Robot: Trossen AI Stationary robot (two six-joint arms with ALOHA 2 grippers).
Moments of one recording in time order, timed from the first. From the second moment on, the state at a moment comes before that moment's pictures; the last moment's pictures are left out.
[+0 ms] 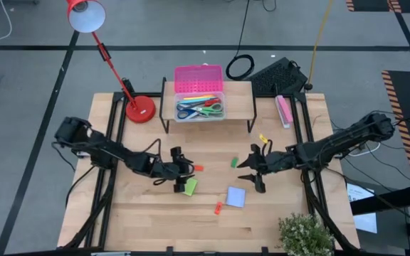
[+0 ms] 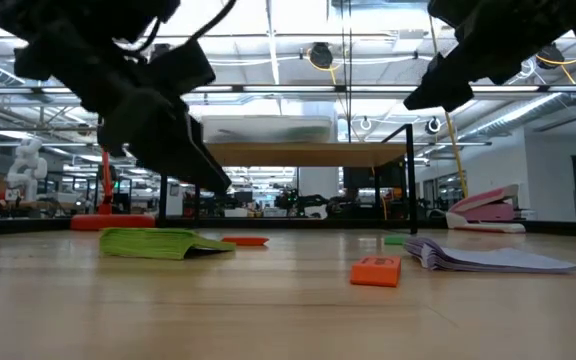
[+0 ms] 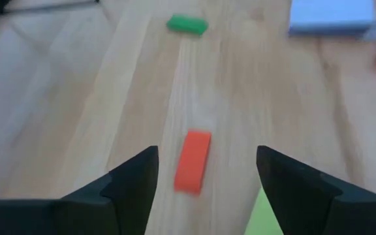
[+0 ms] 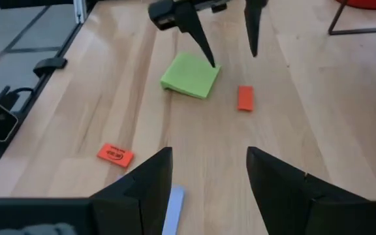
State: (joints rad) left arm -0.27 1.58 0.66 0.20 -0.39 -0.11; right arm 0.29 1.12 0.55 0.01 0.16 0.24
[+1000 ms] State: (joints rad) left arm -0.12 1.80 0.65 0.38 -0.15 -0.07; right arm 0.31 1.12 0.55 0.01 0.16 0.19
